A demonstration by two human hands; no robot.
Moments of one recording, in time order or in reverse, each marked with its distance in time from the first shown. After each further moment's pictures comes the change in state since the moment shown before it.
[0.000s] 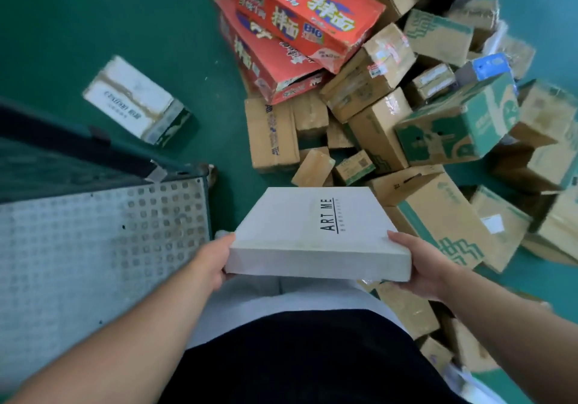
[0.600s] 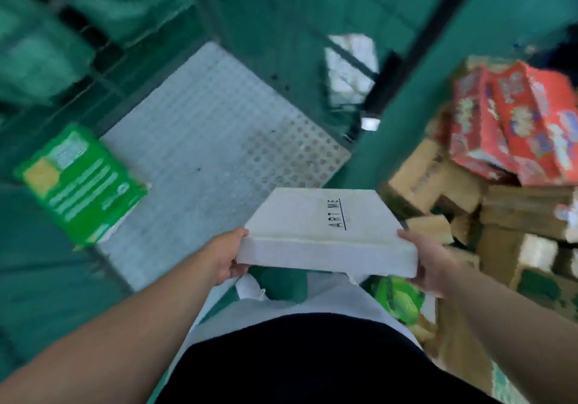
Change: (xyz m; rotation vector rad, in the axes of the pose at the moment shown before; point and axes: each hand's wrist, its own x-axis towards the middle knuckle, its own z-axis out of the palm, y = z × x) left_hand -0.051 -0.308 -0.258 -0.688 0.100 -0.072; right_hand -0.062 0.143 0.277 -0.779 -0.041 -0.299
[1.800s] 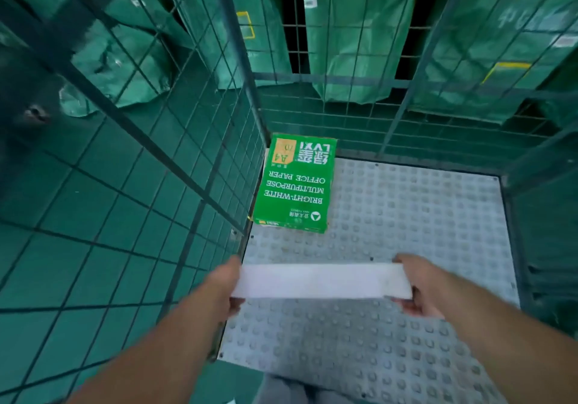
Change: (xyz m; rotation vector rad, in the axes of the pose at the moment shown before) left_hand 0.038 -0.047 -0.388 -1.159 0.465 -0.220; right_hand -0.062 -0.102 0.620 -1.232 -0.261 -0.194
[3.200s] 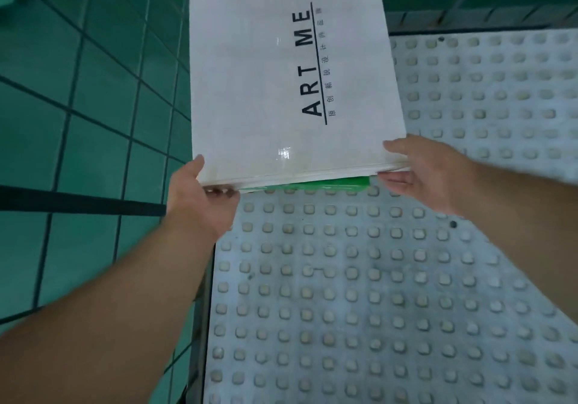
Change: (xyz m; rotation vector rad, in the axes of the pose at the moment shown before) left_hand 0.430 0.103 0.157 -0.622 -0.260 0.113; right_hand 0.365 -0.141 0.176 0.259 -0.097 -0.346
